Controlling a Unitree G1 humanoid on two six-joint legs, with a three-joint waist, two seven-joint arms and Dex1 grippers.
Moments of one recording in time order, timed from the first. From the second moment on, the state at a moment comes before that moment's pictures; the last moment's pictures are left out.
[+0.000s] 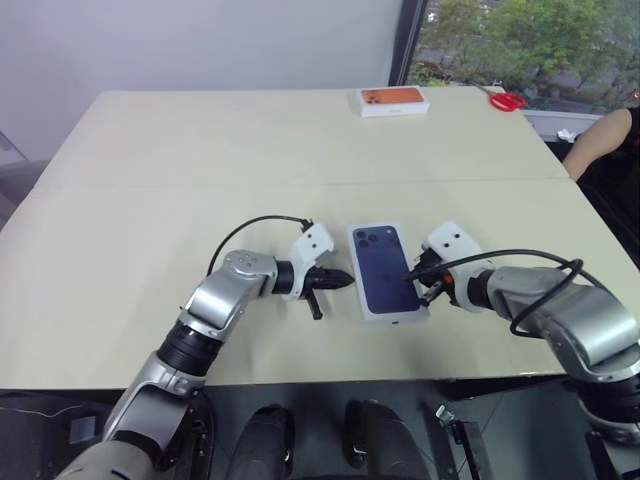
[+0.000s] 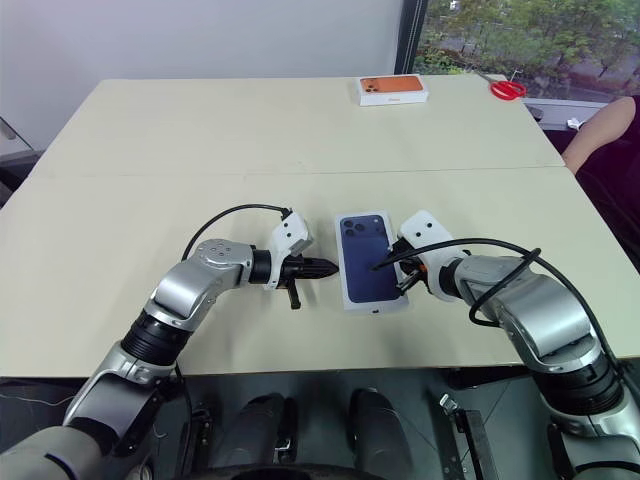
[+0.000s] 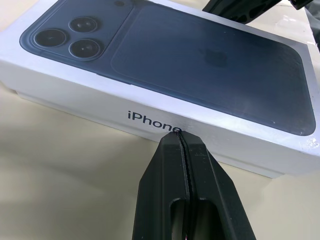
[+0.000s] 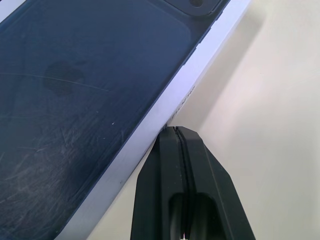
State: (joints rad) left arm -0.58 0.33 -0.33 -0.01 -0.23 0.69 -0.90; right arm -0.39 -0.79 0.09 -0.53 0.46 1.28 0.42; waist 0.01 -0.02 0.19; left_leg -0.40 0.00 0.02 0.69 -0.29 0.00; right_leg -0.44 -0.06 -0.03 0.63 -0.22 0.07
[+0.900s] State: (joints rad) left arm -0.89 0.17 -0.33 0.35 -0.16 0.74 -0.76; right arm -0.21 -0.86 0.06 -0.74 0.53 1.20 0.55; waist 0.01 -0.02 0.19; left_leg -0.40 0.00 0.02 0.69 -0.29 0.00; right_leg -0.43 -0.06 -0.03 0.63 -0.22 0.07
